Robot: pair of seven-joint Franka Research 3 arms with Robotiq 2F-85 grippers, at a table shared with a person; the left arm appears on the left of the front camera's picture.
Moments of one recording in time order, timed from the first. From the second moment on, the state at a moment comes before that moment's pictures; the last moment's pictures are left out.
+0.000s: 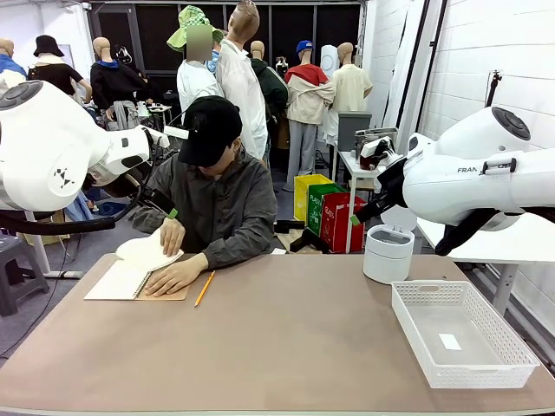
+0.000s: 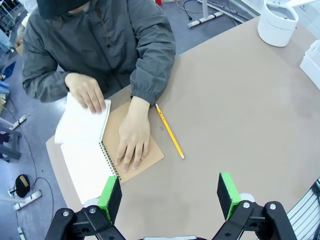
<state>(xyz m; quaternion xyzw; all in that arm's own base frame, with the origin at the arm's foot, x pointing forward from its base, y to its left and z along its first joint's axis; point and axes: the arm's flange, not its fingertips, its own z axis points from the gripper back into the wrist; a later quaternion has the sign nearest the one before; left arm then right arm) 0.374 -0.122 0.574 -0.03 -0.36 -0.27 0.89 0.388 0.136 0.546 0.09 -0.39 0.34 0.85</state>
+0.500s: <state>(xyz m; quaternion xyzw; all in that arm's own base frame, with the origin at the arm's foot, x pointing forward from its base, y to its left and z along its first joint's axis) 0.374 -0.122 0.574 -0.03 -0.36 -0.27 0.89 0.388 0.136 0.546 0.09 -0.39 0.34 0.85</state>
